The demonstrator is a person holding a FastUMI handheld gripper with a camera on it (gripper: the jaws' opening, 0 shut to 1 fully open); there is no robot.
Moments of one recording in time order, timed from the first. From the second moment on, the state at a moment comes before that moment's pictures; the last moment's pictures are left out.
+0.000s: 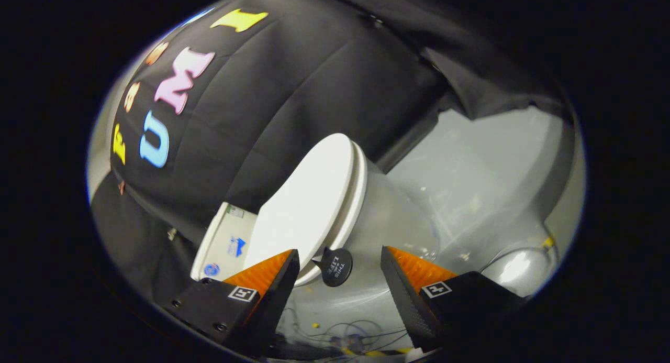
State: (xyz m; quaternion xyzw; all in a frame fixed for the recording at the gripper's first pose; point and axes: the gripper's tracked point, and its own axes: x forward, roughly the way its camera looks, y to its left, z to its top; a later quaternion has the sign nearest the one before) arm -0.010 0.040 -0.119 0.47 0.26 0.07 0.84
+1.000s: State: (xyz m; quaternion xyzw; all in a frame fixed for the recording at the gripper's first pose) arm 0.004 0.045 -0.124 0.63 0.25 0.09 0.73
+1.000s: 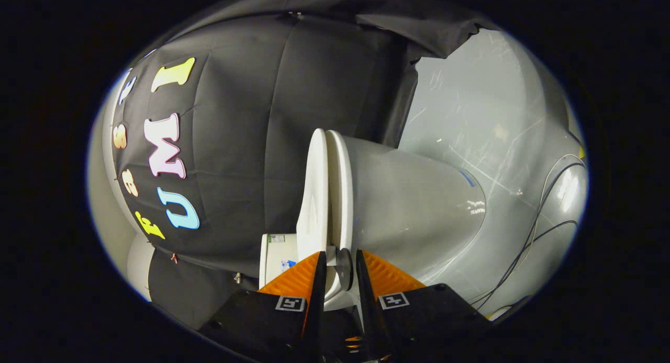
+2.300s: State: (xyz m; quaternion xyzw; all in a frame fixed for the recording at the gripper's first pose) arm 0.006 0.044 -0.129 0.62 0.25 0.08 0.74
